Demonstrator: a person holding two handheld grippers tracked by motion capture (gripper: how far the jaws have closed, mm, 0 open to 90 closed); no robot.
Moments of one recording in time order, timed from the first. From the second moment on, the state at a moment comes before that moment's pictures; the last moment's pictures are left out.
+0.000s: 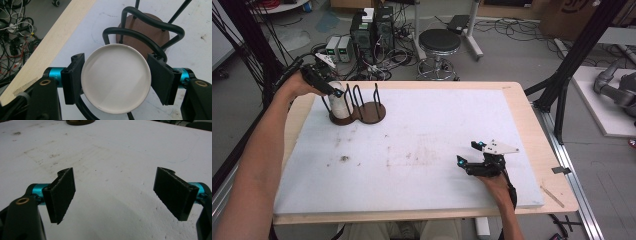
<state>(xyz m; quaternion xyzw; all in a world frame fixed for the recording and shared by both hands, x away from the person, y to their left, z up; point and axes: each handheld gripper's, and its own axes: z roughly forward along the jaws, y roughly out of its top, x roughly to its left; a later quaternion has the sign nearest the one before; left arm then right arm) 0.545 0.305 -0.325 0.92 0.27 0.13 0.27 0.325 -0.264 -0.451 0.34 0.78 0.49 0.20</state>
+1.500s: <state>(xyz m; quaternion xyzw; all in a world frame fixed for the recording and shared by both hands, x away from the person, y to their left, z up) 0.522 0.317 -0.261 0.89 0.29 0.16 0.31 0.326 -0.262 -0.451 0.34 0.79 0.48 0.19</state>
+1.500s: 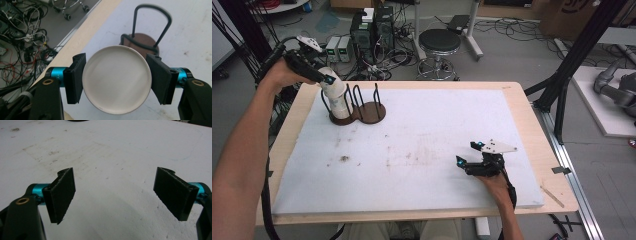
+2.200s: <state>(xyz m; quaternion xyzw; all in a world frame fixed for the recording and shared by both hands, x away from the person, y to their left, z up) 0.508 0.317 -0.225 0.88 0.28 0.18 0.33 0.326 -0.263 -0.451 0.34 0.78 0.48 0.19</state>
